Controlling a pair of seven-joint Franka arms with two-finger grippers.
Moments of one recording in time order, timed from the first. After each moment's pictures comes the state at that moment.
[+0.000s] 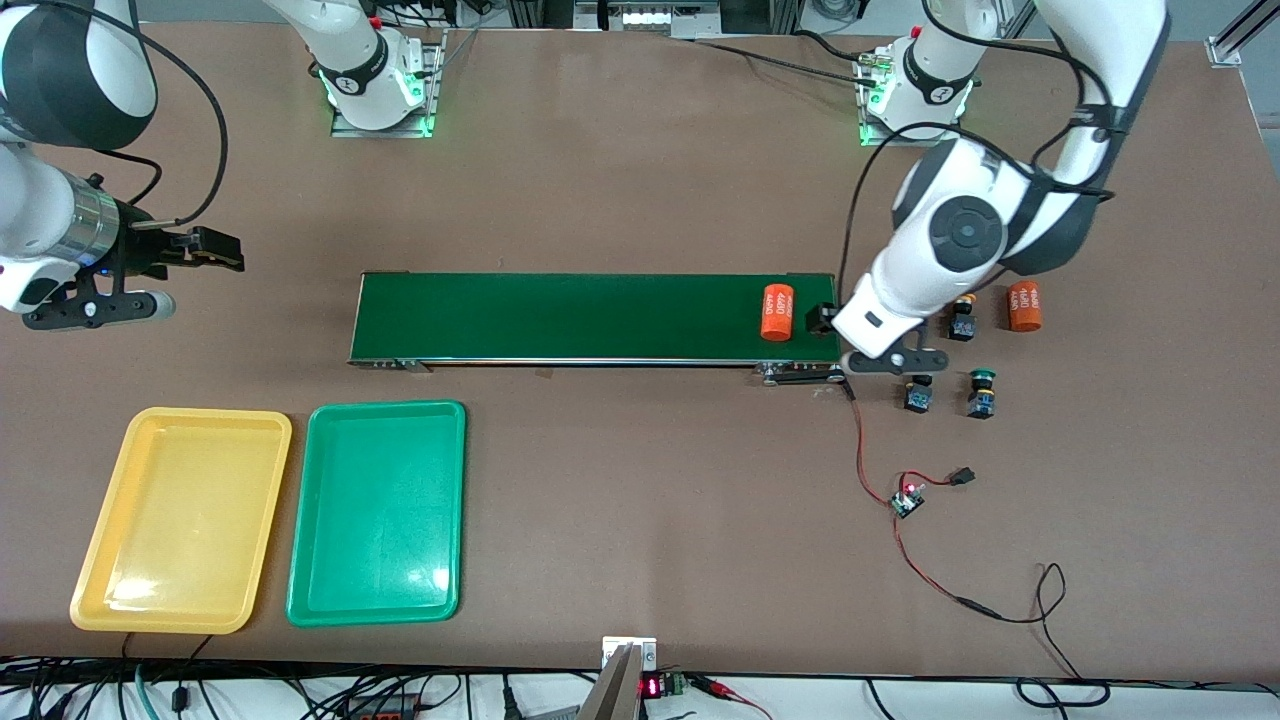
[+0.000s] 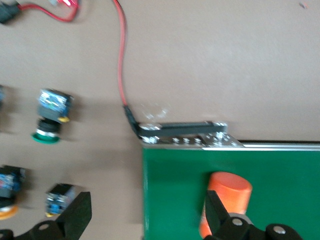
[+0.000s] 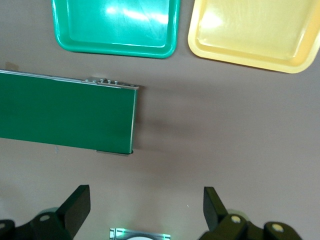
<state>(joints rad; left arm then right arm) 0.10 0.28 -0.47 -1.96 0.08 2.13 -0.43 0.07 0.09 -0.06 -1.74 0.01 1.63 -0.11</state>
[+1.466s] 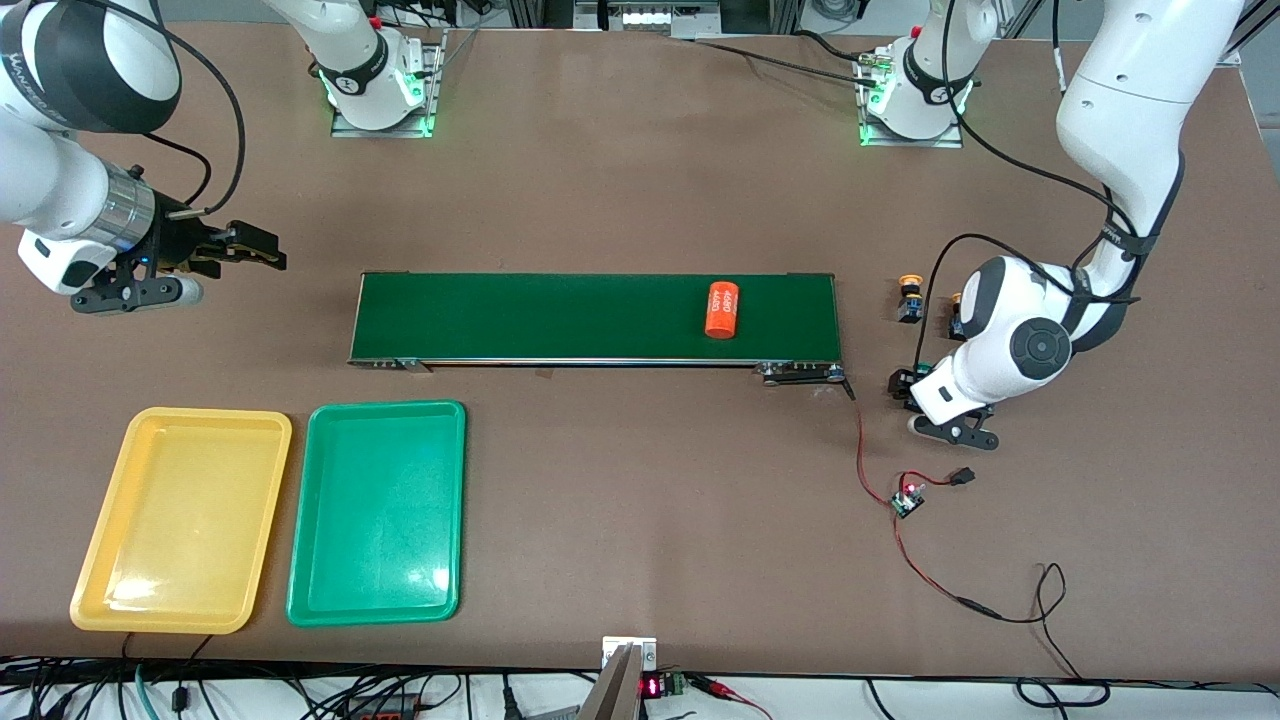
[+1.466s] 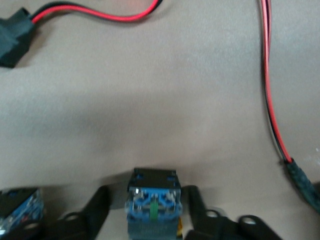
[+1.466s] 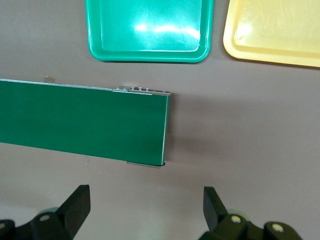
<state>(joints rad) 0.13 0.59 -0.22 -1.96 0.16 2.41 0.03 0.07 -0.01 -0.06 -1.94 0.14 1.78 -0.11</state>
